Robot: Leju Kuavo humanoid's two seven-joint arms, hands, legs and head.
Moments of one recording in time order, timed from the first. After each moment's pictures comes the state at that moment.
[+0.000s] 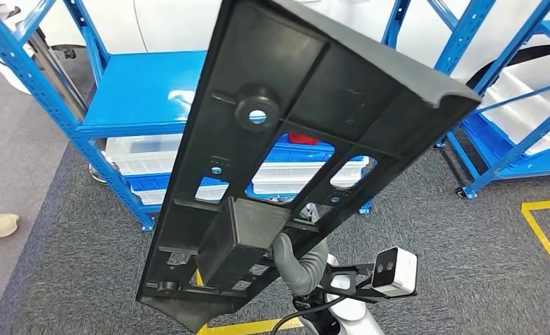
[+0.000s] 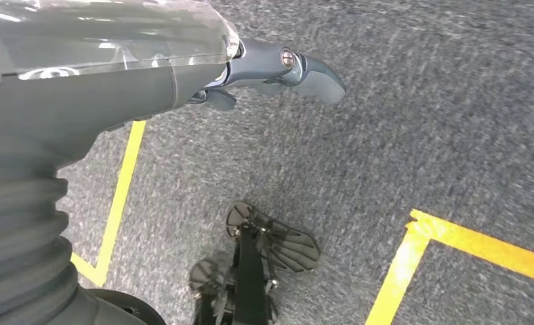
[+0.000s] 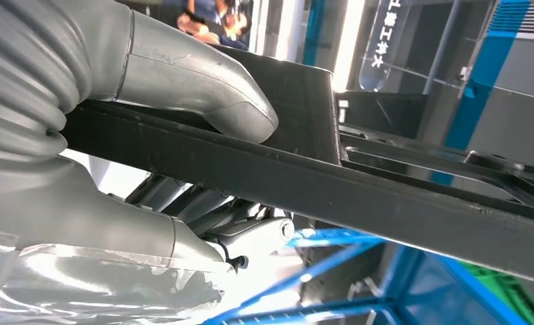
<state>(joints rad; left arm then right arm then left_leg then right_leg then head) -0.08 -0.04 1.12 -0.22 -0.63 0.09 -0.25 -0.20 0.16 0.55 -1.71 -0.16 0.41 -0.70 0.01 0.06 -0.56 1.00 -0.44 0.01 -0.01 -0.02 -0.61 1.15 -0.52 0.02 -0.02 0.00</state>
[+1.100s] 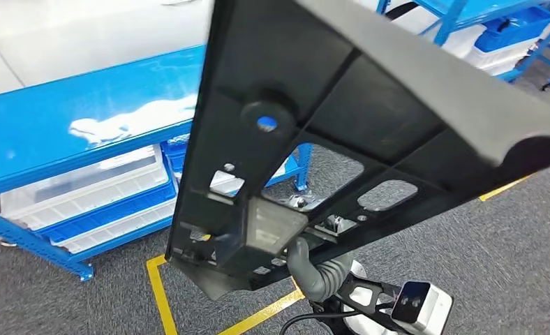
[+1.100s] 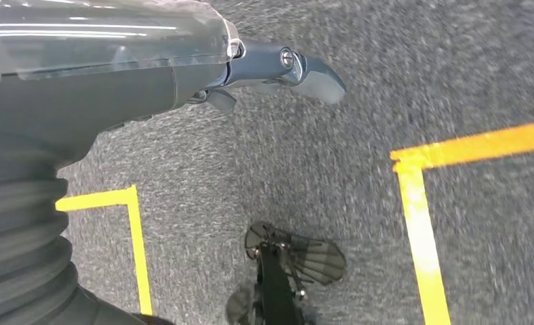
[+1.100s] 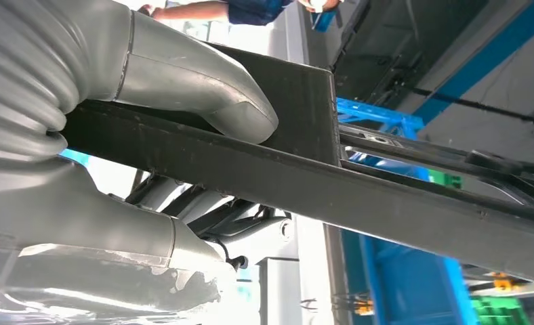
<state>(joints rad) -0.08 -0.04 1.06 -0.22 -0.76 0.10 -0.23 -0.18 0.09 0.57 -1.88 -0.01 0.17 -0.70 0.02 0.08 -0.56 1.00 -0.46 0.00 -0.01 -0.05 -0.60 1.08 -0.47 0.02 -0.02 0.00</state>
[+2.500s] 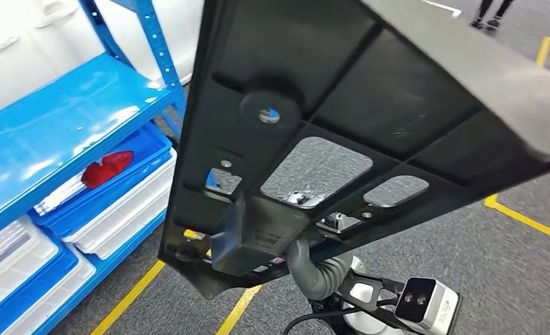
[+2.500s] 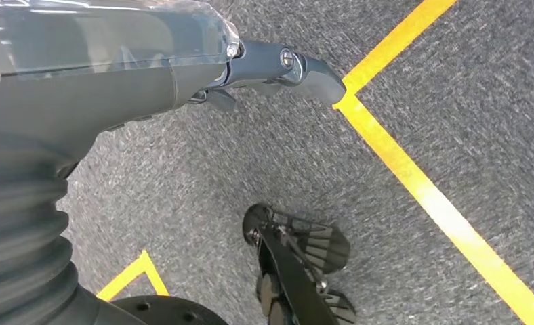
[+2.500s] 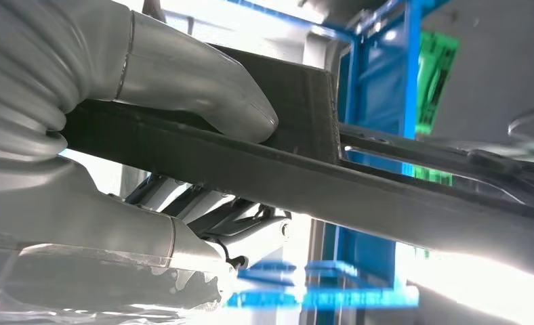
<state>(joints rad) -0.07 -0.07 1.07 -0.22 -0.78 0.10 -0.20 -0.23 0.05 0.63 -1.89 -0.07 0.12 -0.70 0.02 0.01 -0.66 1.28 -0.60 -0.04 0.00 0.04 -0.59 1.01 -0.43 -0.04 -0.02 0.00</state>
